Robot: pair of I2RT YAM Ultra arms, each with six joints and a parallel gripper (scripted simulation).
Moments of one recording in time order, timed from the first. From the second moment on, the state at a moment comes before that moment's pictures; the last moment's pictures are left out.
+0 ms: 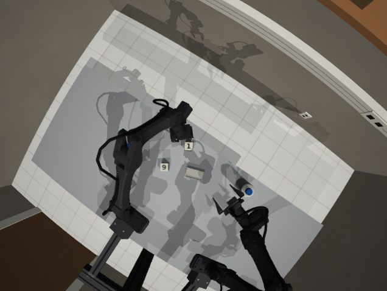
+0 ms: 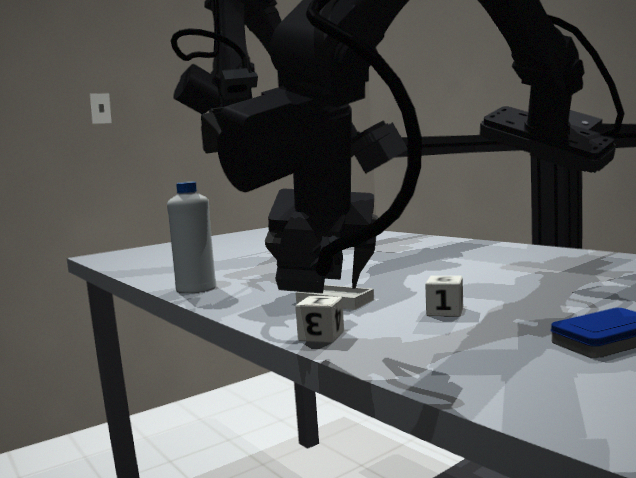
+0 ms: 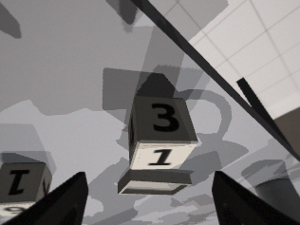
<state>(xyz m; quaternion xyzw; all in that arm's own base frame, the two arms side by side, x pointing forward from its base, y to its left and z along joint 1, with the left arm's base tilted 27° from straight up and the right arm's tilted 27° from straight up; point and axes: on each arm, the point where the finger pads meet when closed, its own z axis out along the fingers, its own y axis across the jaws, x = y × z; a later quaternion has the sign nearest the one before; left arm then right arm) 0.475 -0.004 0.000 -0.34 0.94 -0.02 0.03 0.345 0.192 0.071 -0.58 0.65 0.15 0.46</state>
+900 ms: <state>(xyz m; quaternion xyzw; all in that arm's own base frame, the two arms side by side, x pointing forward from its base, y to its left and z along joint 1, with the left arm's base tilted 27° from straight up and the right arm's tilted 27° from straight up) 0.463 -0.017 -0.071 -0.28 0.96 0.07 -0.04 0.362 0.190 0.058 -0.57 0.67 0.15 0.45</state>
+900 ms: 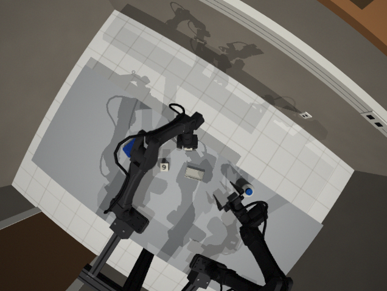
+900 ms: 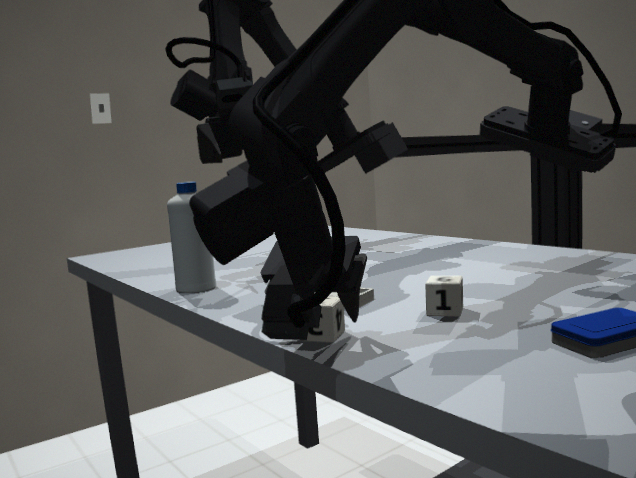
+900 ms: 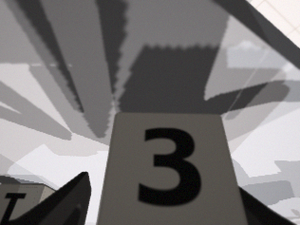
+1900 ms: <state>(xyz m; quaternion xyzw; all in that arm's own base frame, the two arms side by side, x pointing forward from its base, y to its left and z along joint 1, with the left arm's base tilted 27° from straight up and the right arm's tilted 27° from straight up) 0.464 -0.036 -0.016 -0.27 0.96 0.05 0.01 0.363 0.189 0.057 -0.56 0.68 0.14 0.45</state>
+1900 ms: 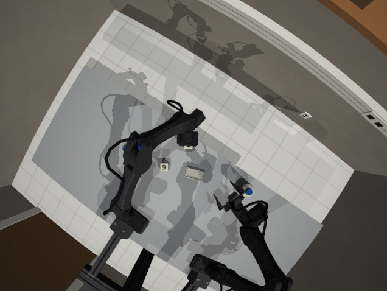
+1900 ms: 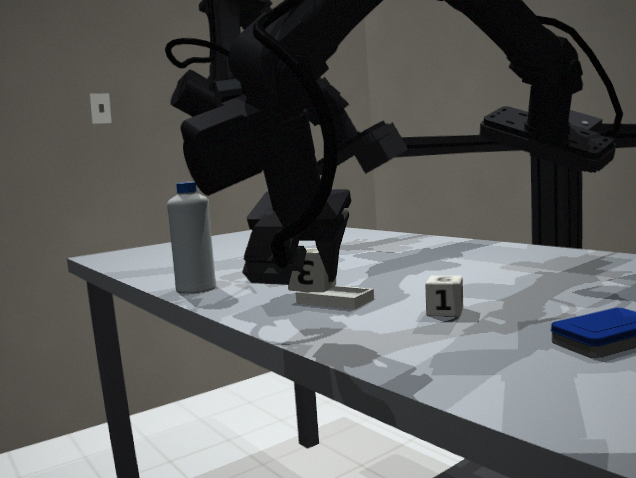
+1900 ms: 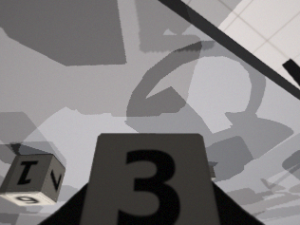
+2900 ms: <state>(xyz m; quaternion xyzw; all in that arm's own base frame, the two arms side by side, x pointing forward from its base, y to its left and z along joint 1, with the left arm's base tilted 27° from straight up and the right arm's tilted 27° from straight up) 0.451 -0.030 -0.027 0.08 0.98 0.03 0.19 0.255 0.256 0.058 -0.49 0.75 0.02 0.45</state>
